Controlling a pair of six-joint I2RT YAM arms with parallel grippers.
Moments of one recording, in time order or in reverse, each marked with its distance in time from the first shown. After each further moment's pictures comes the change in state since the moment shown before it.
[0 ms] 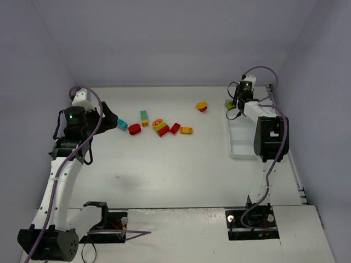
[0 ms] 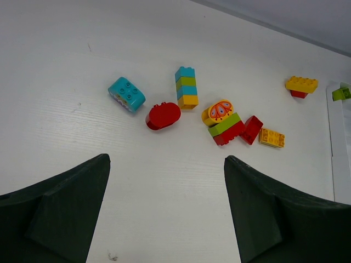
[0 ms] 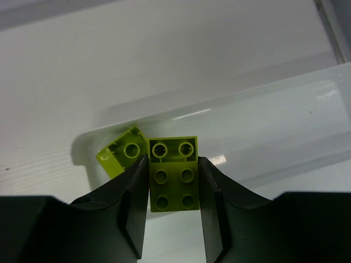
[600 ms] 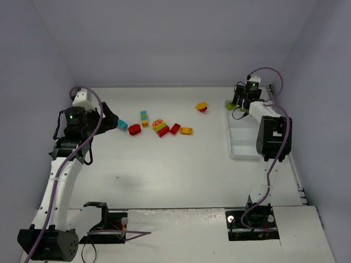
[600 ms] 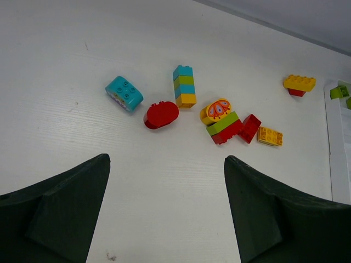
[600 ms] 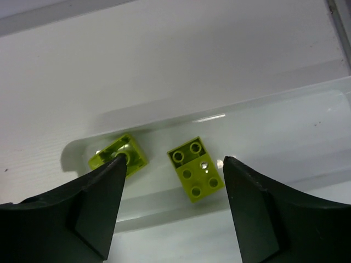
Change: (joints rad) left arm 0.000 0.002 0.000 0.001 0.010 -0.003; right arm -0.065 0.049 0.037 -0.009 -0.122 -0.005
